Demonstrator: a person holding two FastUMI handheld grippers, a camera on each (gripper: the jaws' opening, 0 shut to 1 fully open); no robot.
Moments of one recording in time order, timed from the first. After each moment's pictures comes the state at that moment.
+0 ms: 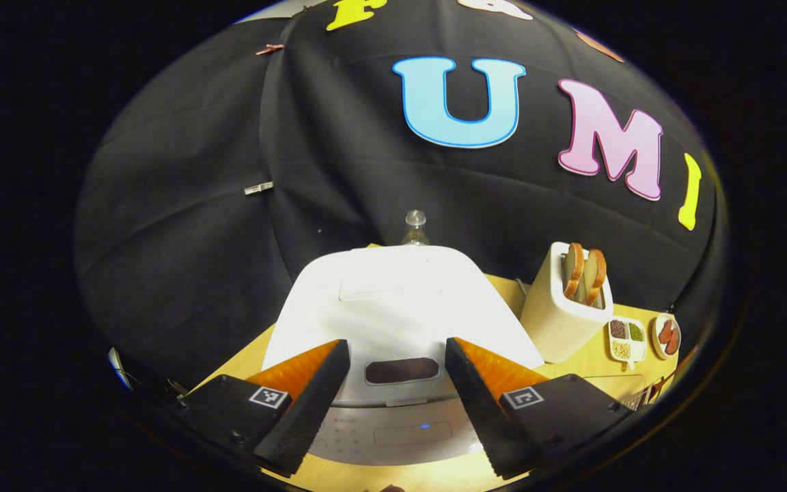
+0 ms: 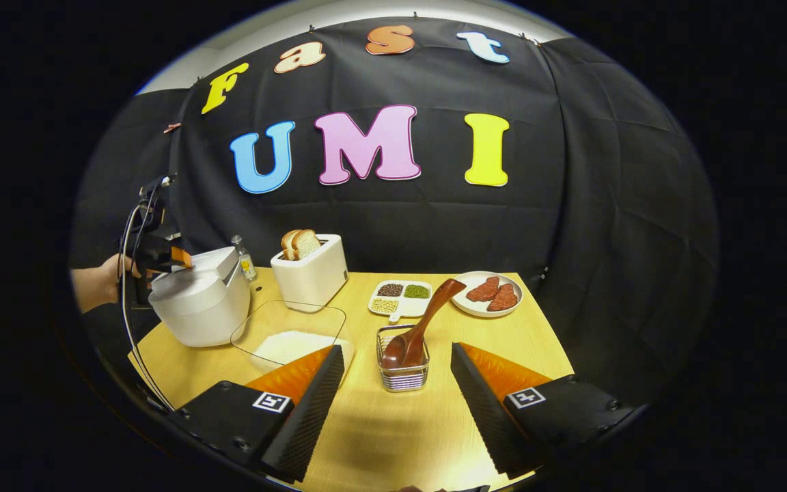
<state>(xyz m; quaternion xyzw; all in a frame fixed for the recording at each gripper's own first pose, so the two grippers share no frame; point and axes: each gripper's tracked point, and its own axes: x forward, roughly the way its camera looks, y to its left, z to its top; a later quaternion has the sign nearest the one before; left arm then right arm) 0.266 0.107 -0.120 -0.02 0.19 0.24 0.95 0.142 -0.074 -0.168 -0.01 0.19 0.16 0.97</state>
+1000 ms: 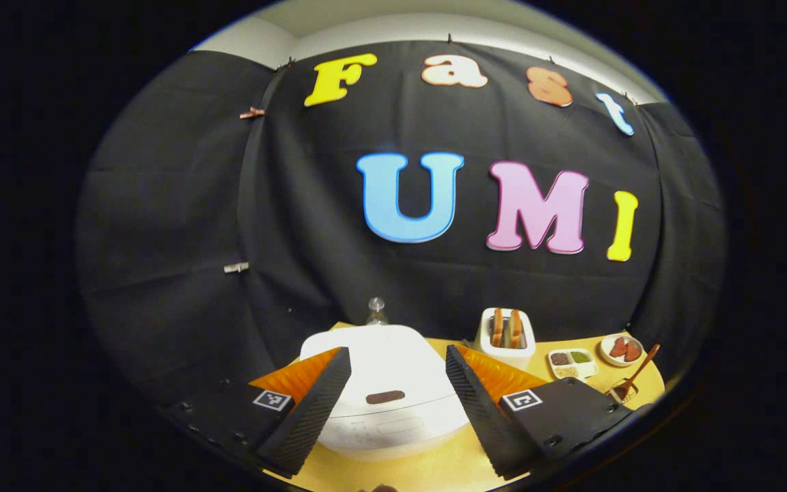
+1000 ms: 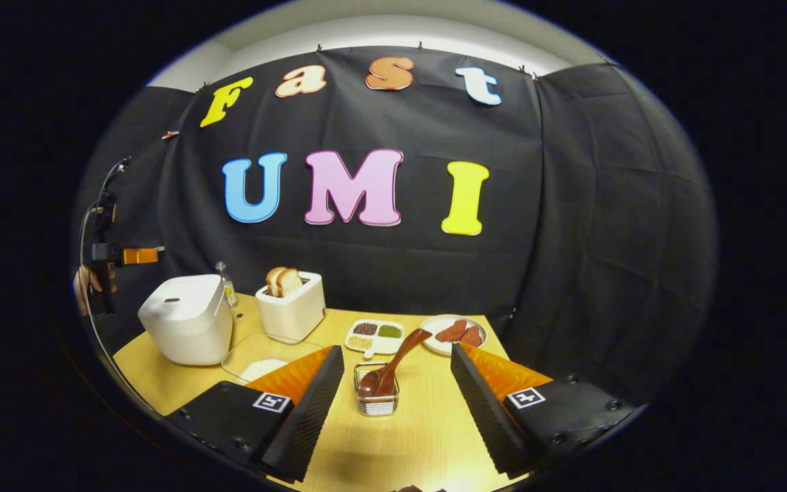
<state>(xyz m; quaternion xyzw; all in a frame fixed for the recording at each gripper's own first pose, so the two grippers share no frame) 0.155 0.042 0.021 0.03 -0.02 0.12 0.99 0.124 -0.081 -0.059 -0.05 0.07 0.11 0.99</state>
